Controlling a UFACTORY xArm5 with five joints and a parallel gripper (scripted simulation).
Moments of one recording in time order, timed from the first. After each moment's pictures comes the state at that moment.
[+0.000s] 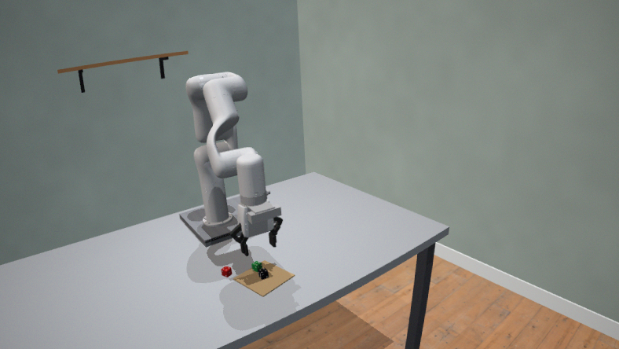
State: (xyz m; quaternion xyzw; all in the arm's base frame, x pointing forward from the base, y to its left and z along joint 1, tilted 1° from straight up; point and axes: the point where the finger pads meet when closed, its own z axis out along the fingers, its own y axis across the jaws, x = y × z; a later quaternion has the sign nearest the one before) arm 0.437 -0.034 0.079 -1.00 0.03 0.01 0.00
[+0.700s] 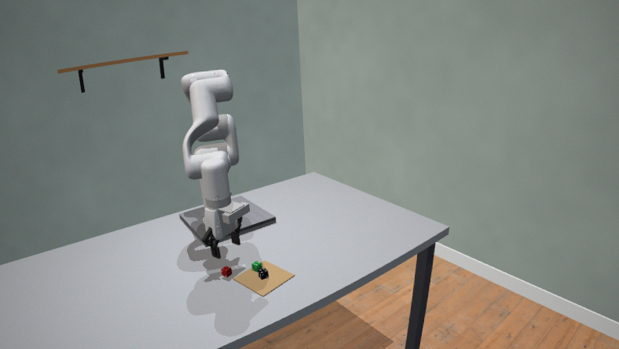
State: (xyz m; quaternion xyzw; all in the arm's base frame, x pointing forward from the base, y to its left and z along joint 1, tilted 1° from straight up) arm 0.358 -0.111 0.069 -0.98 -0.20 0.02 0.01
